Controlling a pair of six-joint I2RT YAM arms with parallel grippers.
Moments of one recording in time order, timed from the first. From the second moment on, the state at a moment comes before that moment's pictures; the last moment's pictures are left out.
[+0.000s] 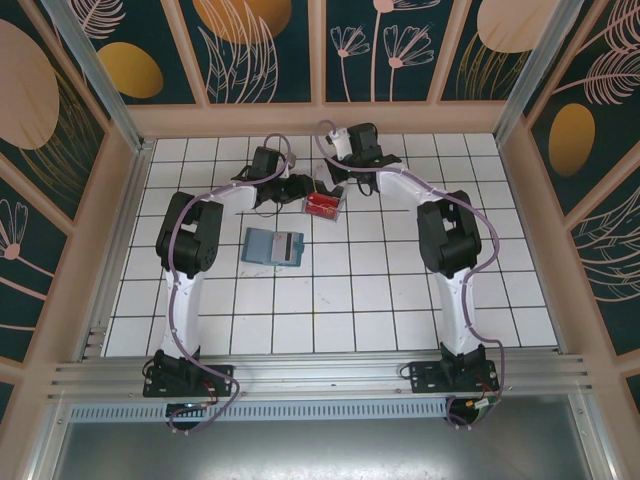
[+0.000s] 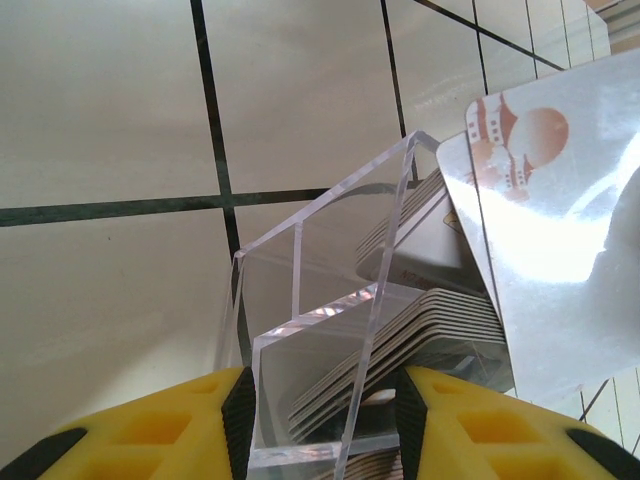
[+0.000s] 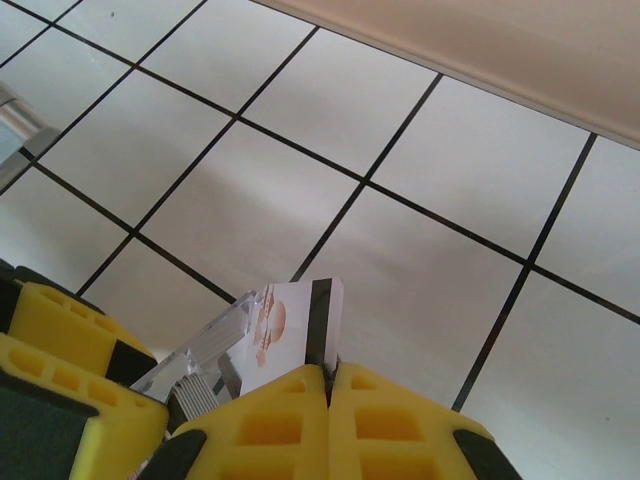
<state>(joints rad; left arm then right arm) -0.35 2.26 1.57 -0.08 0.51 -0.61 0.44 2.20 1.75 -0.23 -0.20 -0.09</state>
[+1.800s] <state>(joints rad) -0.35 2.11 1.50 -0.16 0.51 -0.63 0.40 2.24 1.89 -0.53 -0.58 -0.20</state>
